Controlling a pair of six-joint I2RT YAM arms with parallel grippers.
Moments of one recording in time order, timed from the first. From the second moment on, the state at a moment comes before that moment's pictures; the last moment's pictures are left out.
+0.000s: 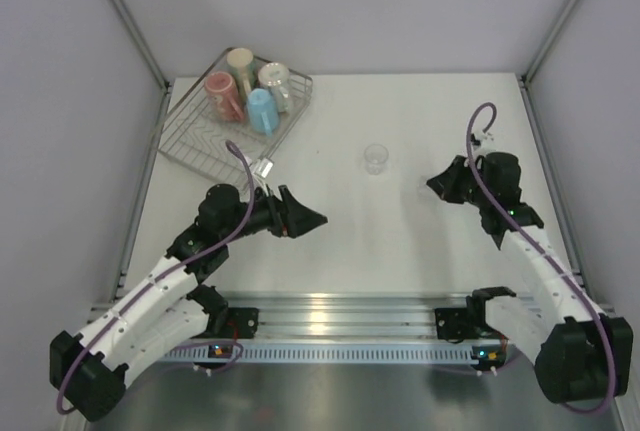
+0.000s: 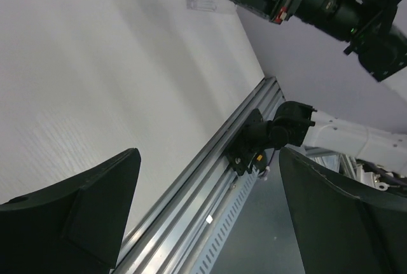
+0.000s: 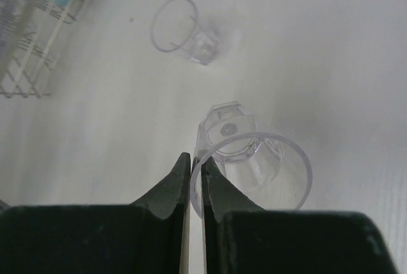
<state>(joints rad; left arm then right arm) -0.58 0.74 0.52 -0.03 0.47 -0.77 0.11 0.98 0.62 -0.19 -0.30 0.37</state>
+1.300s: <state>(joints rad) -0.80 1.17 0.69 0.64 0.49 -1.11 0.37 0.49 0.27 0.75 -0.57 1.17</state>
